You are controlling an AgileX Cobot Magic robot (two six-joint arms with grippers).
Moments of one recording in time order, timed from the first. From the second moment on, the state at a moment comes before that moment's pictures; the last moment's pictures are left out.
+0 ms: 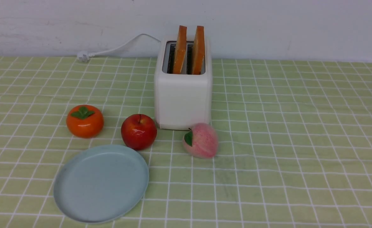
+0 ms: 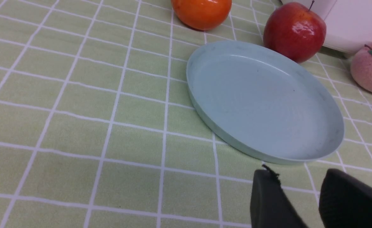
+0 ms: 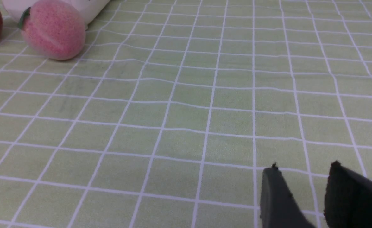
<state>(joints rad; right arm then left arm) 0.04 -0.01 0.01 0.22 0.41 -0.15 -0.08 -0.01 0.03 -0.17 0.38 -0.15</state>
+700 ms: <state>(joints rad) 0.04 -0.01 0.01 0.22 0.41 -0.15 -0.08 -0.01 0.03 -0.30 0.26 -0.18</state>
